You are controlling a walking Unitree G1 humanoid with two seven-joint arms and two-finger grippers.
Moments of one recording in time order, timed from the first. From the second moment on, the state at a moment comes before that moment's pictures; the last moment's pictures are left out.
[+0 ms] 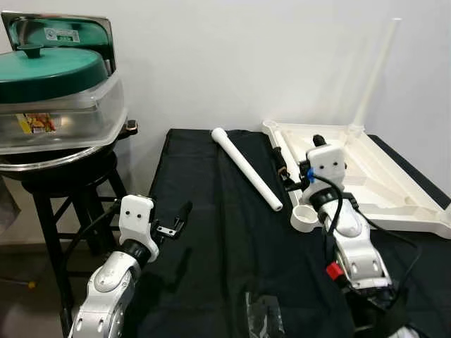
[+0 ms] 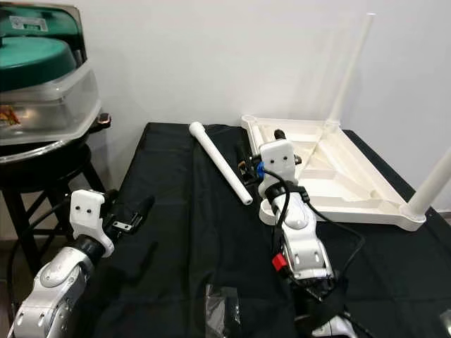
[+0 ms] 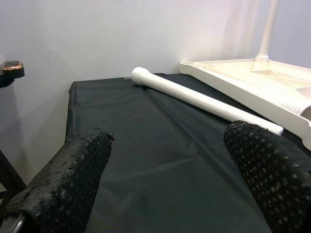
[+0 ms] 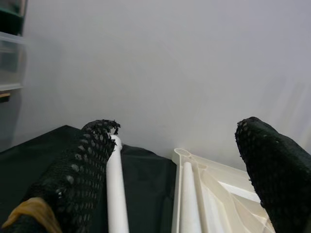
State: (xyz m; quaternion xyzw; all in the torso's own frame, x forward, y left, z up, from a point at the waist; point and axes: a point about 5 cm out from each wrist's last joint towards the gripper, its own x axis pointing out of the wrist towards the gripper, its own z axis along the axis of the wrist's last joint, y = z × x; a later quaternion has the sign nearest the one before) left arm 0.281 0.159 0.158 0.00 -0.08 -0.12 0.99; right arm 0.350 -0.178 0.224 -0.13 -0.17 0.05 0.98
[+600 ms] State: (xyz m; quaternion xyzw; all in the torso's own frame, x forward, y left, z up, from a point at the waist) left arm 0.255 0.177 0.178 0.06 -0.05 -0.14 0.99; right arm 0.378 -0.196 0.227 -0.13 -0.10 0.05 0.99
